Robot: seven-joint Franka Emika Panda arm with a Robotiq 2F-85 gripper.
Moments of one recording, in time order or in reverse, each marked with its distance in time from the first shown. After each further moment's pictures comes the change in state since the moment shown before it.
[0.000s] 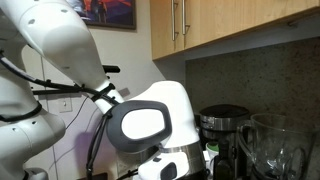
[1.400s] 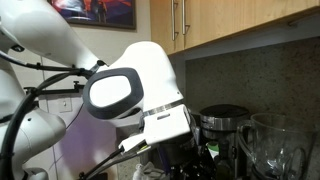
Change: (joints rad) arm -0.032 -0.248 0.048 -0.072 0.362 0.001 -1.201
